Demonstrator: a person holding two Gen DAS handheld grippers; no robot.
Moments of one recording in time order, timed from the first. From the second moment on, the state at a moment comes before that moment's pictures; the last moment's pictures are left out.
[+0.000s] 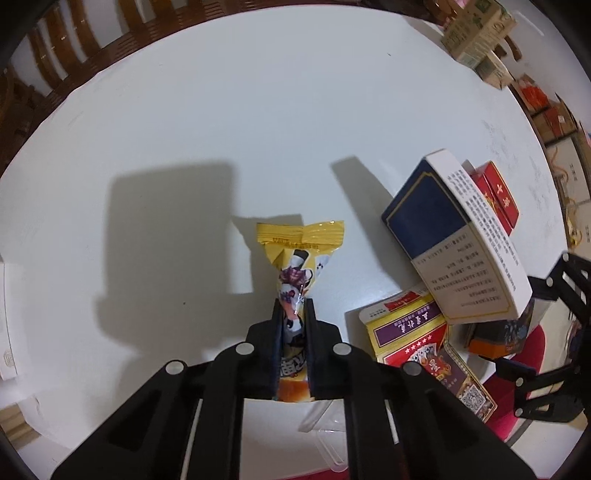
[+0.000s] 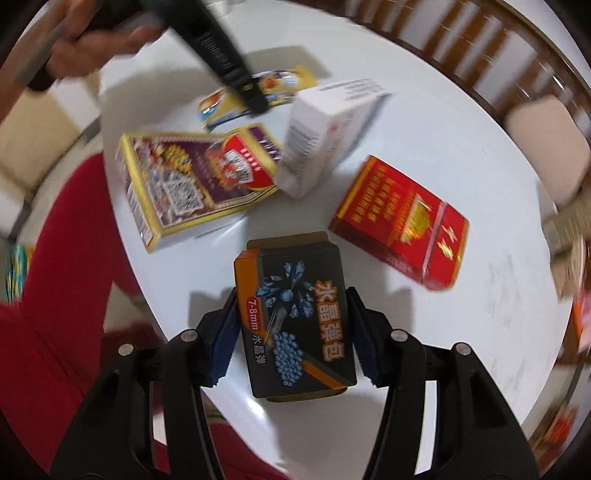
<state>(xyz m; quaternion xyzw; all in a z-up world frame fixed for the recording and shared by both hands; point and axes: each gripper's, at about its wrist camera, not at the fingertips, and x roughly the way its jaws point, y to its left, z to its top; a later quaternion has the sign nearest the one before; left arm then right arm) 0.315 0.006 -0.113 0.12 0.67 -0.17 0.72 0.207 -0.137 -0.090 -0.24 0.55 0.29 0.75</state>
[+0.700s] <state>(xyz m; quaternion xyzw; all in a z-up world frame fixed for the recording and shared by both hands) 0.255 0.055 0.019 0.09 0.56 -0.16 0.81 0.154 -0.164 0.042 -0.18 0.43 0.14 0.87</state>
